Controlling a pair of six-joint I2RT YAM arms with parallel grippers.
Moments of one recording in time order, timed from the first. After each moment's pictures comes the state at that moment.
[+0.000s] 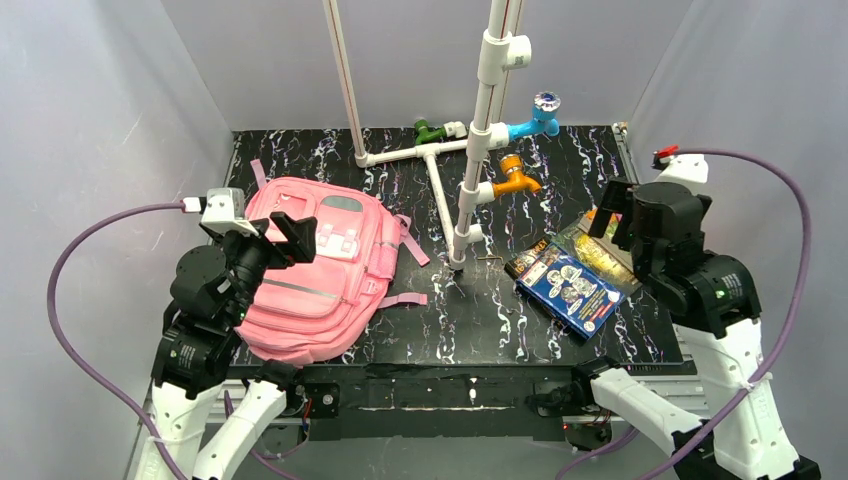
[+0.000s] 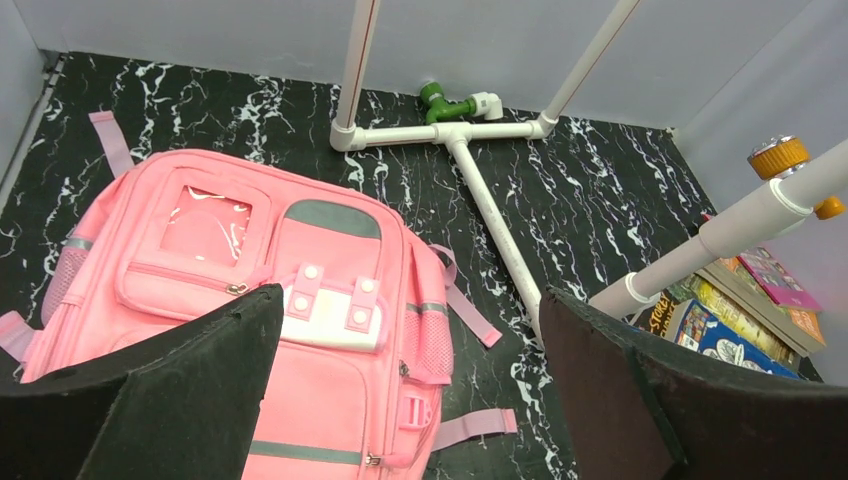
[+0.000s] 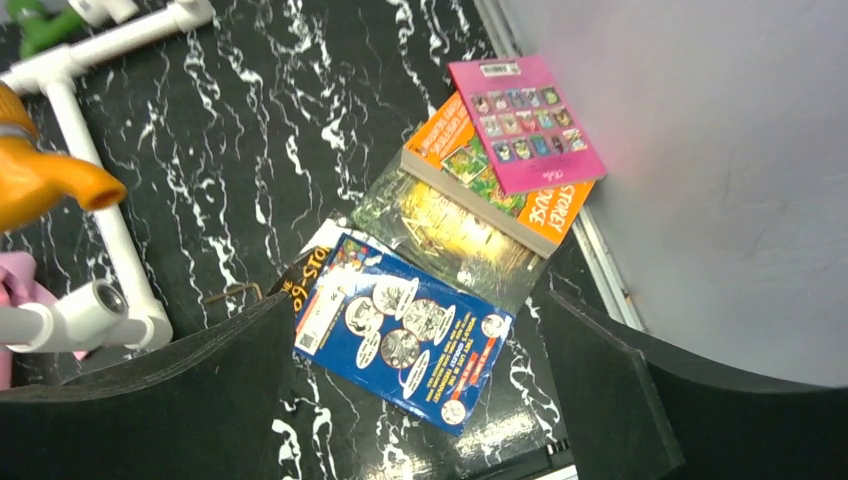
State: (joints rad) left arm -0.32 0.54 1.06 -0.62 -0.14 -0.28; right arm 0.42 0.88 1.48 -1.12 0.63 0.32
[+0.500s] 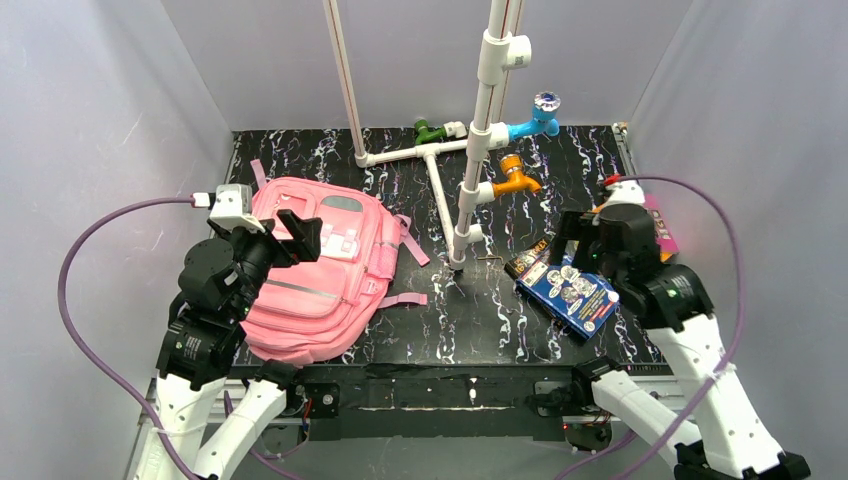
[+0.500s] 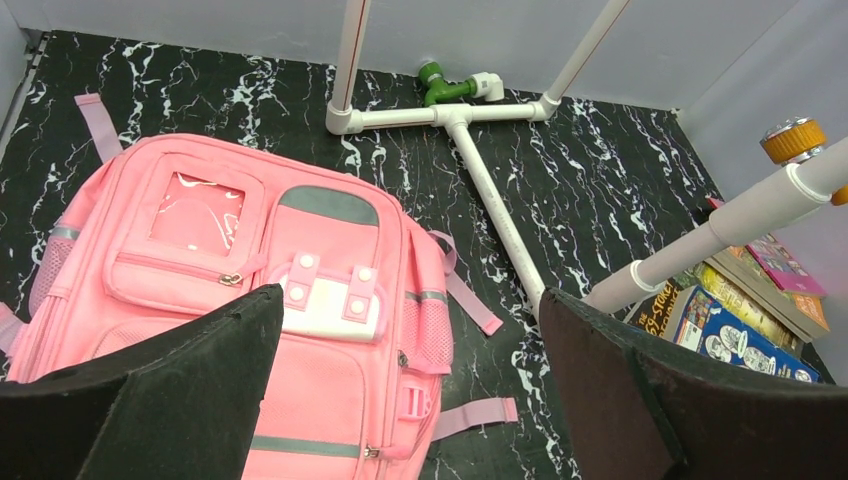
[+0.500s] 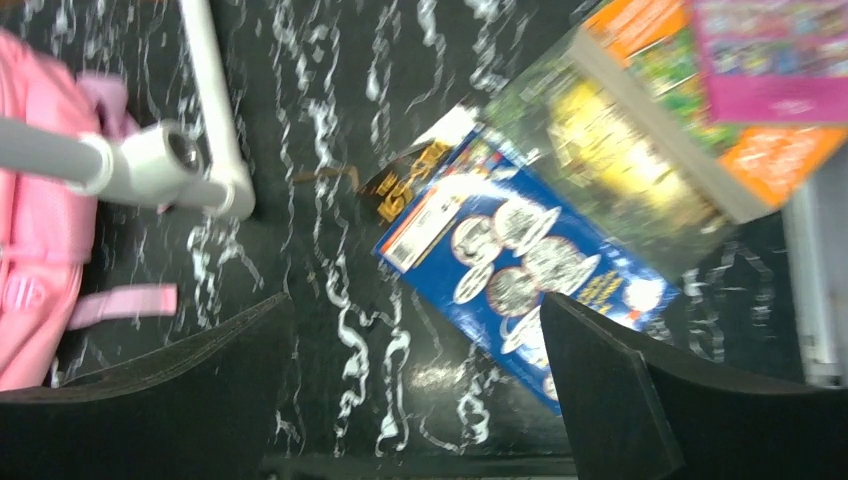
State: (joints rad) left arm -0.32 0.58 1.05 -0.62 -0.12 -0.29; right arm 0.42 0.78 1.15 -0.99 0.32 0.36
